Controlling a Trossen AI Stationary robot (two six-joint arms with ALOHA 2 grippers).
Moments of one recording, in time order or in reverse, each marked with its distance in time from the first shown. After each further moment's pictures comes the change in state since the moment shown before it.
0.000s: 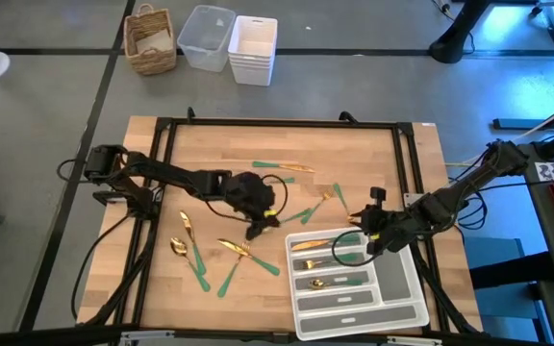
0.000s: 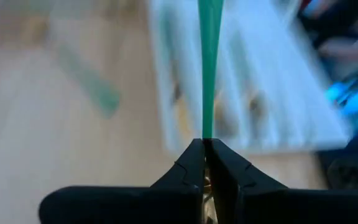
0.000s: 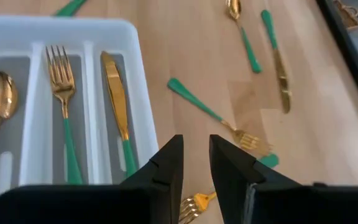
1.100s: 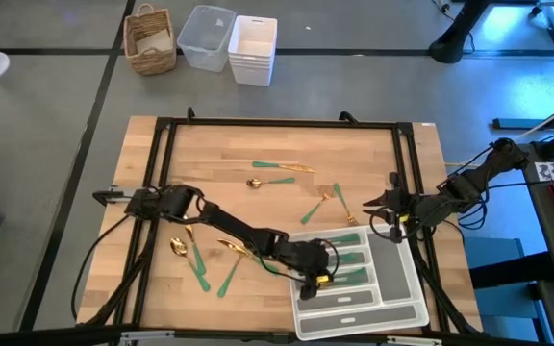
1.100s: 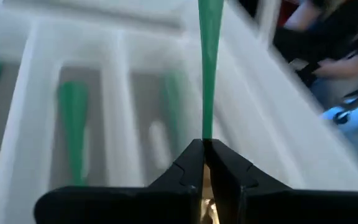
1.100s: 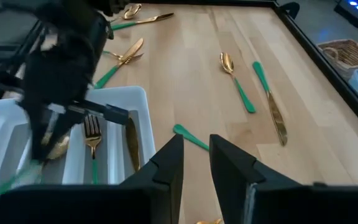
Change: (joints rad) left arm -0.268 0.740 0.674 0.179 -0.251 -0.077; right arm 0.000 -0.378 -0.062 0.032 -0.004 -0.067
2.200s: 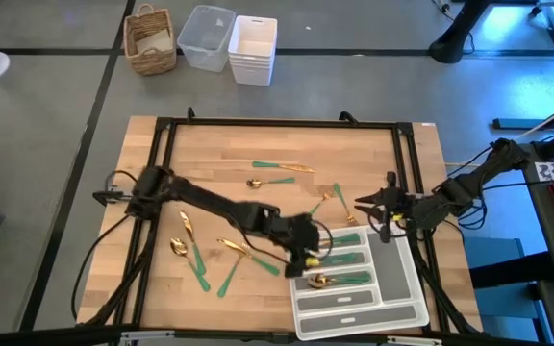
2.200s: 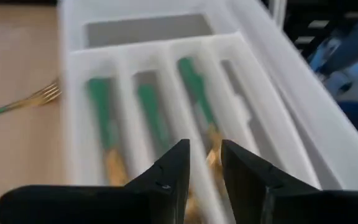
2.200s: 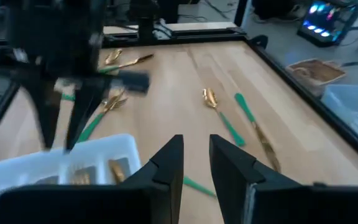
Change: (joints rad) left arm 0.067 -0.321 -0.002 -0.520 -0.004 0.235; right arm -0.002 0.082 -0.013 0.220 0.145 0.006
